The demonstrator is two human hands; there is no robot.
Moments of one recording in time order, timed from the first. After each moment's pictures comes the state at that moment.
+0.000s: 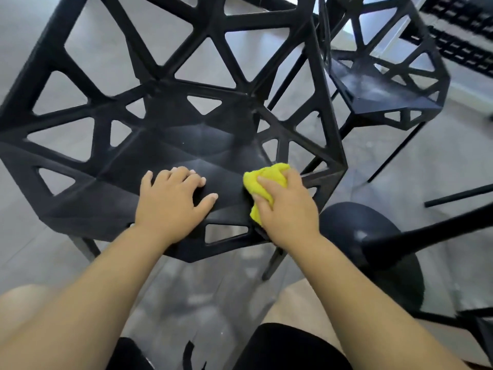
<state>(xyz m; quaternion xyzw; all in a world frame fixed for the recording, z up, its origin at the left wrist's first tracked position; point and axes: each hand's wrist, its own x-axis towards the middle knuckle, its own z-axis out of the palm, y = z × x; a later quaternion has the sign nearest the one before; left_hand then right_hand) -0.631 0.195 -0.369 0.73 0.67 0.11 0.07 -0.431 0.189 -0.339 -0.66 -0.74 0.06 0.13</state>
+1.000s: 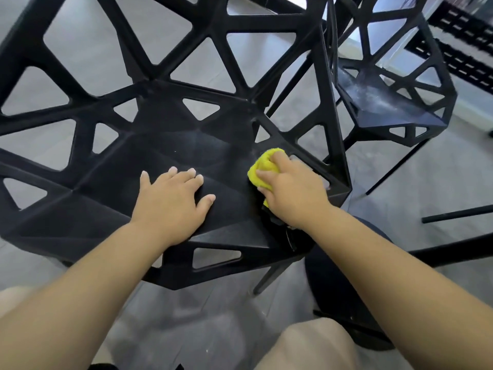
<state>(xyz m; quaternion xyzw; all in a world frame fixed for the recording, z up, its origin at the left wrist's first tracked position) -0.615 0.228 -0.363 0.72 0.68 0.04 0.13 -0.403 0.271 -0.337 -0.52 -0.85 -0.05 0.00</state>
